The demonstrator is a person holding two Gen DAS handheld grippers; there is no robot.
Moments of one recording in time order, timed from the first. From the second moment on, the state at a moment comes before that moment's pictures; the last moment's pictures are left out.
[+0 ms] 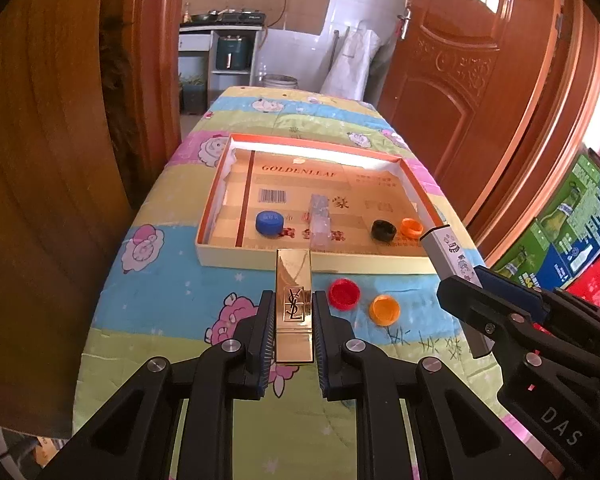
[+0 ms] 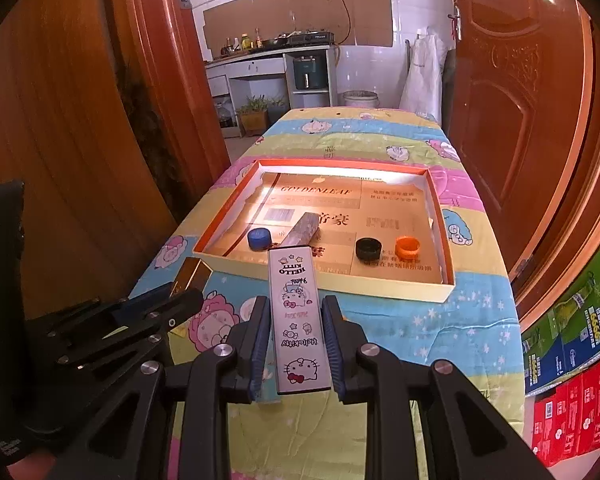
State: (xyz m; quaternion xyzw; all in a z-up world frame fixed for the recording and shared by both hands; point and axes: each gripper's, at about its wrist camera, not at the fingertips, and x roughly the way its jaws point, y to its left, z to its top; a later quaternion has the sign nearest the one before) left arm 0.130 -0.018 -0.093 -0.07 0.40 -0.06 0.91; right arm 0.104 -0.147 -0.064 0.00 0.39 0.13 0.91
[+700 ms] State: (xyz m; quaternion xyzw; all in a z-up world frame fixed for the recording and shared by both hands) left arm 0.161 -0.019 -0.087 -0.08 0.40 -0.06 0.91; right arm 0.130 -0.145 -0.062 0.01 0.39 0.13 0.91
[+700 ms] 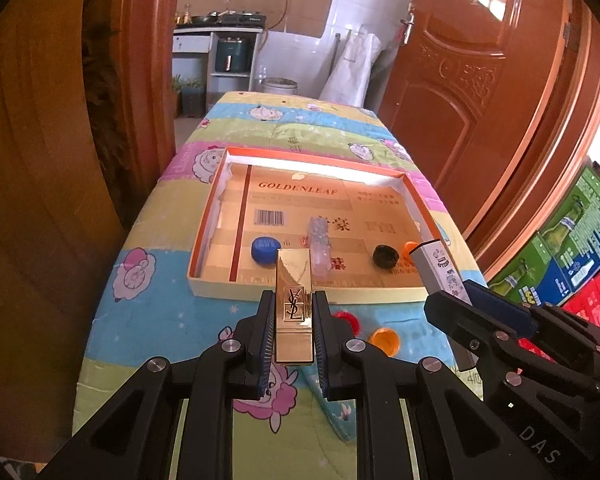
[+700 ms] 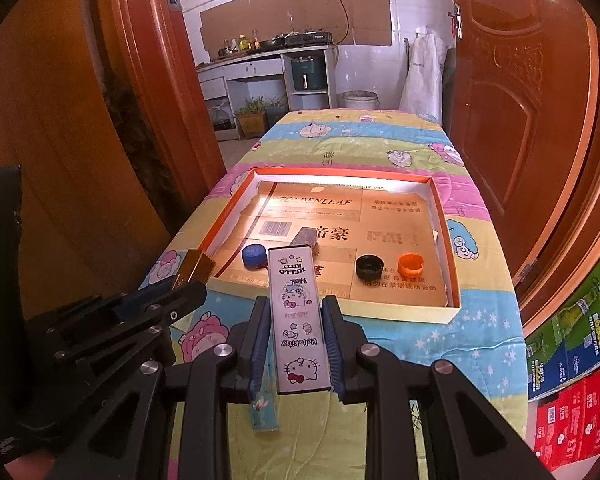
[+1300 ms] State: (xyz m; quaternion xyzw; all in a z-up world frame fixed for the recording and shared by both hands) left arm 0.188 -0.014 -0.097 -0.08 0.42 -0.06 0.90; right arm 0.156 -0.141 -0.076 0.01 0.41 0.13 0.90
